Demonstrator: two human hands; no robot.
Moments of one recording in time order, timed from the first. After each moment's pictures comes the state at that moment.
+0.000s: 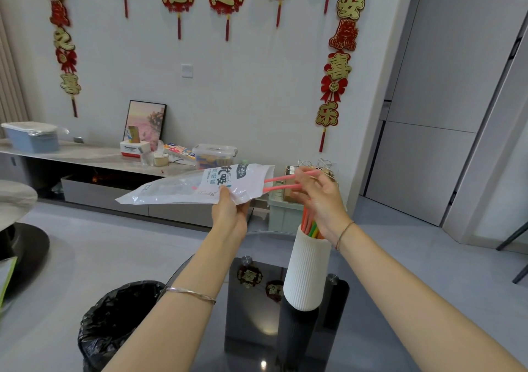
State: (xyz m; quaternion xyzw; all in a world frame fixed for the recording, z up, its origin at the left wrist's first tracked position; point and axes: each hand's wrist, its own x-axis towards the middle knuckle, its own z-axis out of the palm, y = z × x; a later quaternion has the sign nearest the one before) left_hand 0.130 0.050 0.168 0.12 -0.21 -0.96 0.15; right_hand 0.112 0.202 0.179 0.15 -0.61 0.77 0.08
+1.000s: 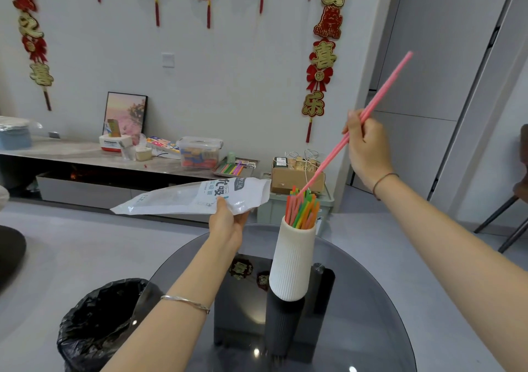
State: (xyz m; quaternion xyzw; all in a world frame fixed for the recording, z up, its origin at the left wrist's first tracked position) left_hand 0.113 0.075 0.129 0.16 -0.25 -0.95 0.10; right_hand 0.105 0.280 0.253 0.17 -0.77 0.45 0.42
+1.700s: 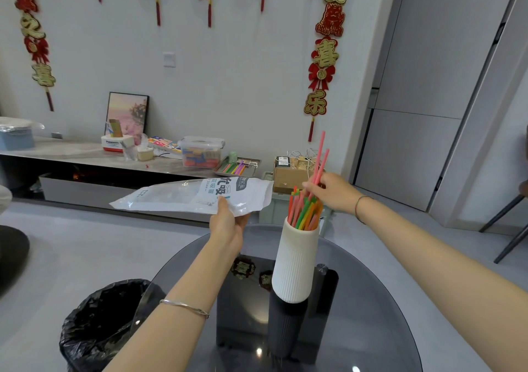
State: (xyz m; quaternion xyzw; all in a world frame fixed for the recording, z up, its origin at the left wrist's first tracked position) left_hand 0.109 0.073 0.126 0.16 -0.28 -0.94 0.12; right_hand 0.072 0.270 0.187 0.16 -0.95 0.27 0.08
